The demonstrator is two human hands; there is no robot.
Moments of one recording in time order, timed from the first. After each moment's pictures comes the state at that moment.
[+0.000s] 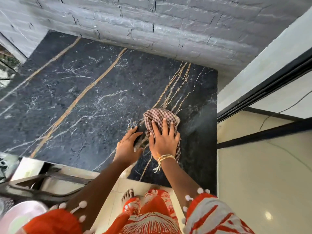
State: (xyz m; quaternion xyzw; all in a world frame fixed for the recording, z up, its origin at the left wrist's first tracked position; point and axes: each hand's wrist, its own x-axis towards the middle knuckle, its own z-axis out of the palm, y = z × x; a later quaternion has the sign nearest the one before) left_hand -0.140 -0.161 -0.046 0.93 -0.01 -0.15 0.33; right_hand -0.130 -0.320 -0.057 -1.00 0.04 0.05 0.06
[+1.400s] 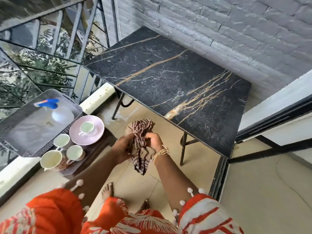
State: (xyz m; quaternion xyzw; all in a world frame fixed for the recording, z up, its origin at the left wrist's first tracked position) left_hand -0.448 -0.043 -0.010 0.41 0.37 -0.17 0.82; right_hand -0.387 -0.158 -0.005 -0.46 0.23 0.39 0.76
